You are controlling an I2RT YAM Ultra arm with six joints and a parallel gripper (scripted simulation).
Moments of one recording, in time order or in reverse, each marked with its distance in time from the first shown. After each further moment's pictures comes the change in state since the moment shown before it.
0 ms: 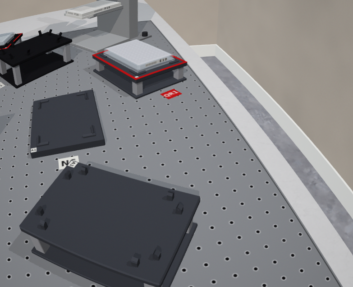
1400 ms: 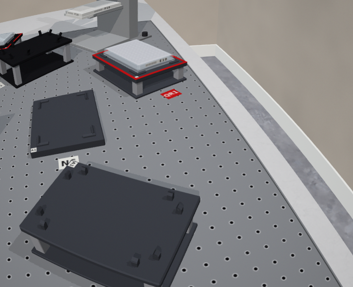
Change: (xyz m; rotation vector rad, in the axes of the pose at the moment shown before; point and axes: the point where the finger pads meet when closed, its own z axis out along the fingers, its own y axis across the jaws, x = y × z) arm -0.019 0.002 0.023 0.000 -0.012 -0.010
